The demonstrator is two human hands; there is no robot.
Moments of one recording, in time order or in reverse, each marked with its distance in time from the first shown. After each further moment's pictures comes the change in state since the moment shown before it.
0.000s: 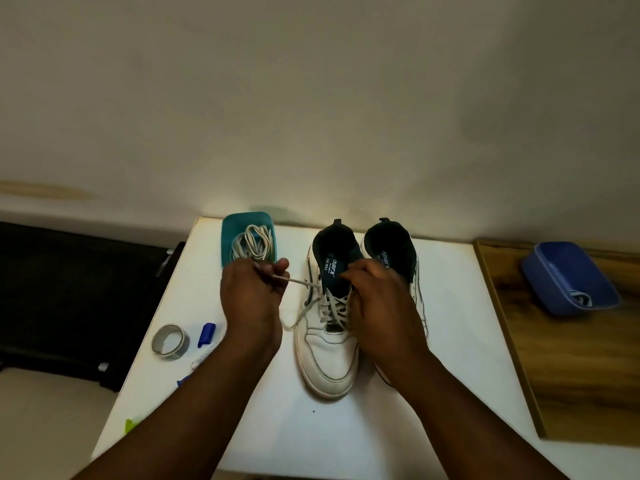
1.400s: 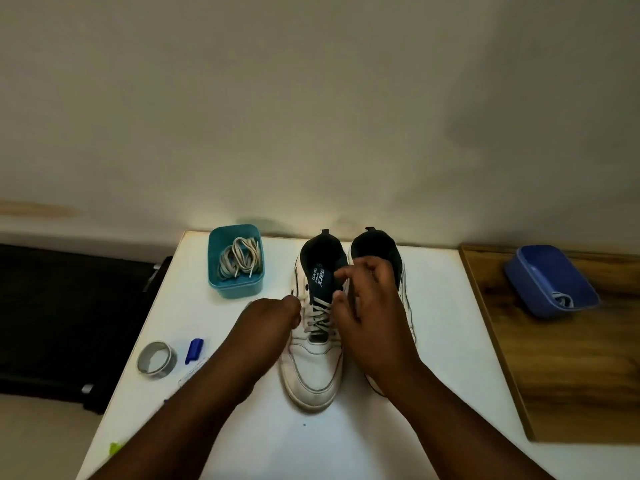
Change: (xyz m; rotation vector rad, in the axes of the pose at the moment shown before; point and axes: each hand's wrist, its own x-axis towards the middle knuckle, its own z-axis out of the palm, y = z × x) left_hand -0.046 0.025 -0.002 1.178 -0.336 -0.086; right_hand -0.005 -0.007 -0.011 0.277 0.102 0.060
